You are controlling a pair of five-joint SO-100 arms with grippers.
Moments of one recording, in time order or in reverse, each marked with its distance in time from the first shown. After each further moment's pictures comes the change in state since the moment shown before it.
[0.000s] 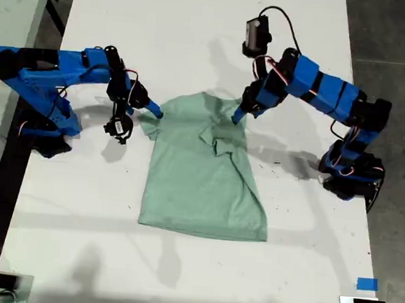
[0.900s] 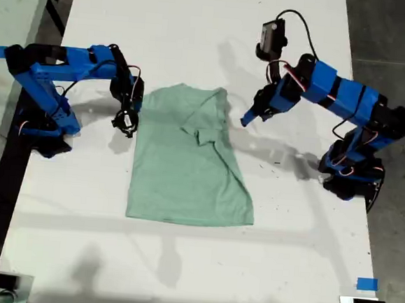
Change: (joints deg) arm 0 -9.1 -5.4 -0.1 -4.7 1.6; arm 1 0.0 14.5 17.4 -5.9 1.5
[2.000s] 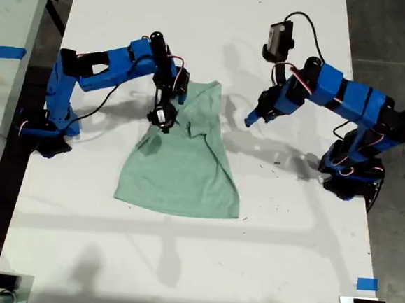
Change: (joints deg) arm 0 11.7 -36.0 -68.5 21.5 1.5; arm 1 -0.1 5.4 6.2 -2.5 2.5
